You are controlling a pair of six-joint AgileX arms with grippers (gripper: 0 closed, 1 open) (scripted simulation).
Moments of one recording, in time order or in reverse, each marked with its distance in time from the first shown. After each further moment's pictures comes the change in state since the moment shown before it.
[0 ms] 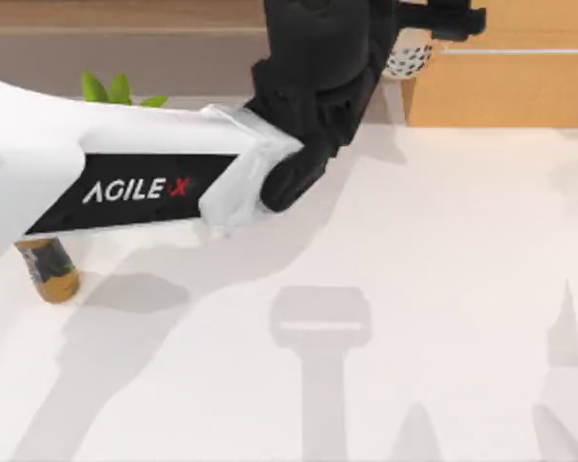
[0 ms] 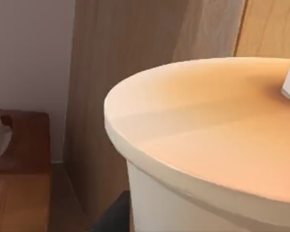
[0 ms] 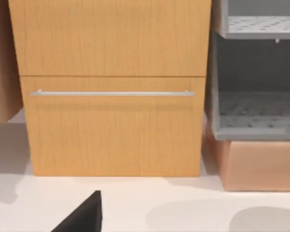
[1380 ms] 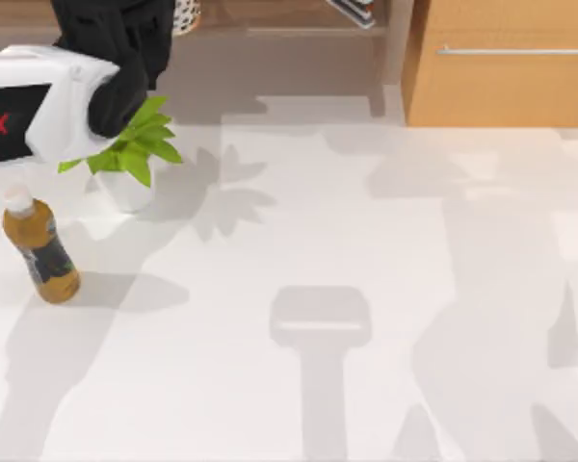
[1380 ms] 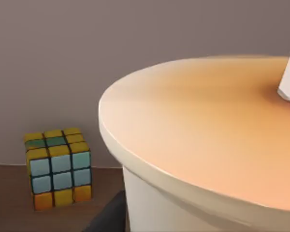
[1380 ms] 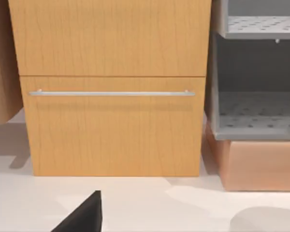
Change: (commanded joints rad) left arm 0.323 -0.148 -0.111 -0.138 -0.075 0.097; right arm 0.000 0.000 0.000 0.000 0.000 0.000
